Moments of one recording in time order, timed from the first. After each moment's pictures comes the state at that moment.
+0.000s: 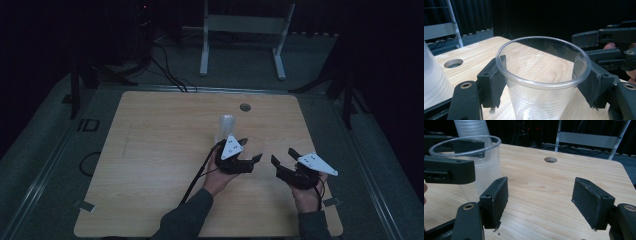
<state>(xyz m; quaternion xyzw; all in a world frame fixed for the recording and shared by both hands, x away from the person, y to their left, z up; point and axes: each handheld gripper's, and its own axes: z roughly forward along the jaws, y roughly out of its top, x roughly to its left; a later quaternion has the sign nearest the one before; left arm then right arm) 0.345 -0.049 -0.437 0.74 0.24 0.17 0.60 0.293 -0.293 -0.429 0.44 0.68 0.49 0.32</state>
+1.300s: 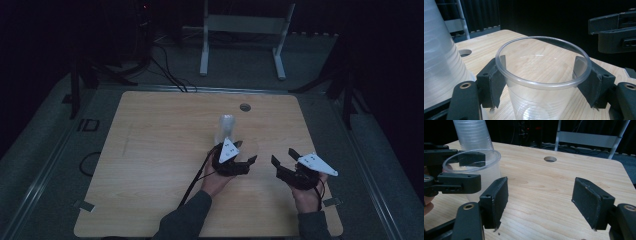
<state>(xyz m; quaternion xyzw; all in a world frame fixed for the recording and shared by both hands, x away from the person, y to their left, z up) 0.349 -0.045 -0.460 0.74 0.26 0.19 0.58 0.293 -0.294 -0.431 0.44 0.68 0.49 0.32</state>
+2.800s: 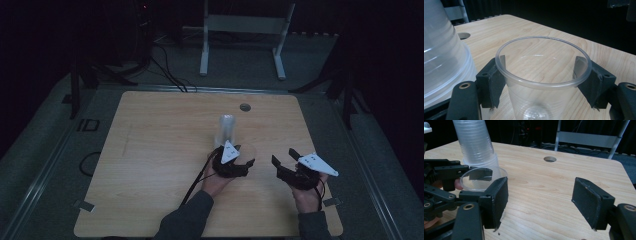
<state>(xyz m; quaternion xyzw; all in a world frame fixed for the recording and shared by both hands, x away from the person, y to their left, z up) 0.357 -0.048 -0.486 0.76 0.28 0.18 0.56 0.293 -0.295 -0.431 0.44 0.68 0.49 0.32</state>
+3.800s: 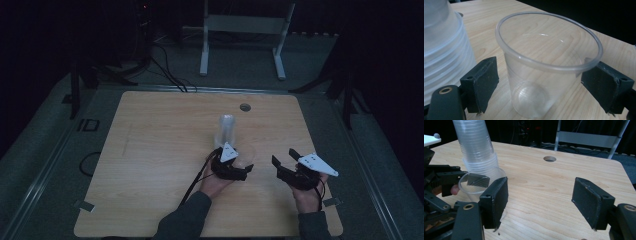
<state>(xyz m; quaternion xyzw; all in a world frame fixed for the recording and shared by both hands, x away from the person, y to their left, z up) 0.358 -0.043 -0.494 0.78 0.30 0.13 0.53 0.292 -0.295 -0.432 0.44 0.68 0.49 0.32</state>
